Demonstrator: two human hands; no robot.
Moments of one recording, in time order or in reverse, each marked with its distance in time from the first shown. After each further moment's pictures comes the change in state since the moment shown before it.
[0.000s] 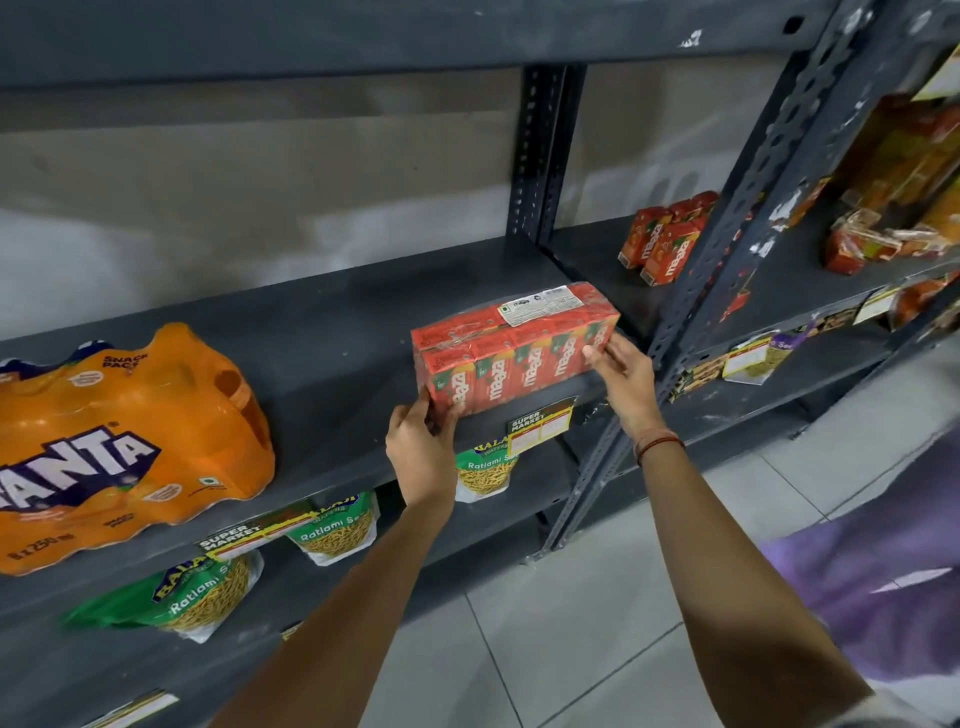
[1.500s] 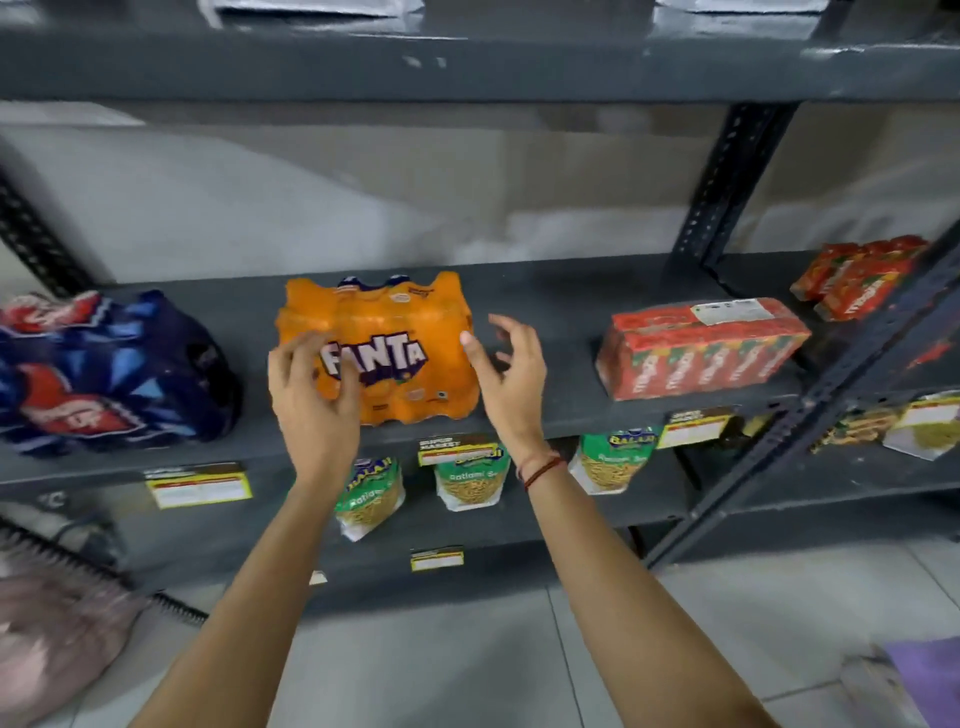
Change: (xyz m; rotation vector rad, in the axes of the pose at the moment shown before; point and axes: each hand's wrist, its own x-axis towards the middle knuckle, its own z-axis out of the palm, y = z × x) left_hand 0.000 -0.072 -0.279 0.076 0.514 0.184; right_hand -0.164 -0.124 0.281 0.067 -0.115 -0.351
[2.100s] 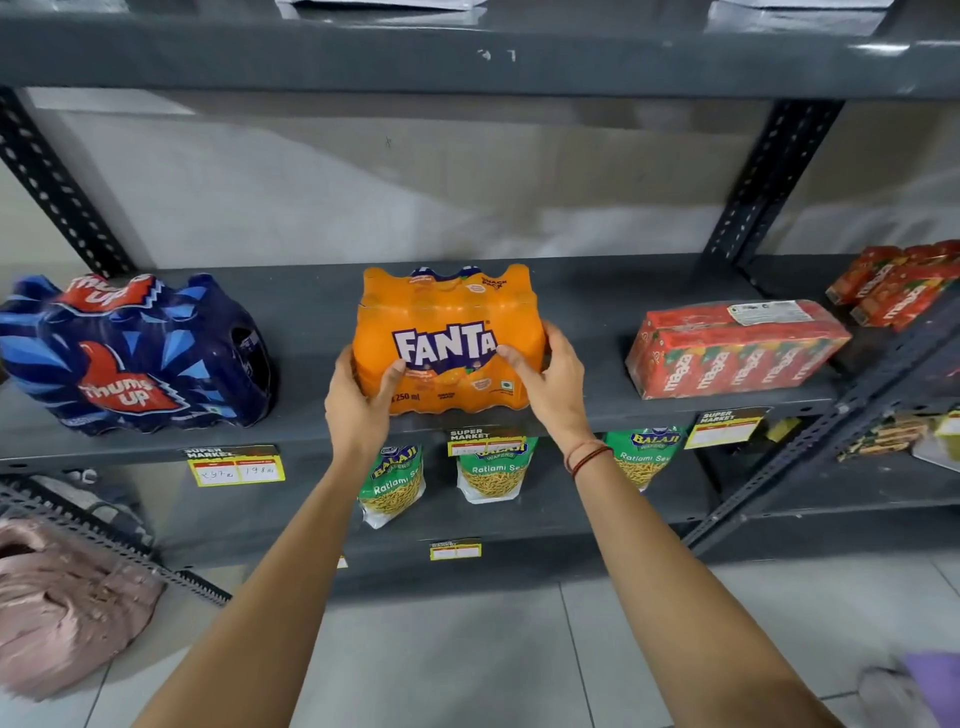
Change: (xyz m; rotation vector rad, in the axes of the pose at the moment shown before) left_hand 0.002 -0.042 0.009 -0.127 -0.283 -0.395; right_hand 0.005 0.018 -0.005 -0.145 -0.169 0.217
